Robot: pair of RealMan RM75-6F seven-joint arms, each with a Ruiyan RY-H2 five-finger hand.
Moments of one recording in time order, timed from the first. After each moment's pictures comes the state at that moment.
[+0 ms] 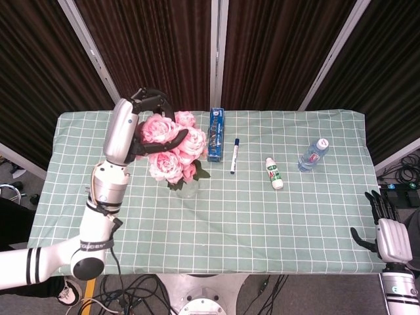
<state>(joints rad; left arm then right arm) -0.87 -1.30 -0.65 -2.02 1.06 1.33 -0.02 0.07 -1.24 0.09 -1.47 -1.39 1.40 0.19</state>
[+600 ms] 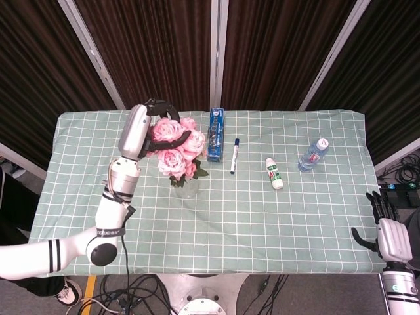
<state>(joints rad) -0.89 -1.41 -0.55 -1.81 1.04 1.28 -0.09 0.07 -1.25 0.09 -1.43 -1.39 1.39 0.22</state>
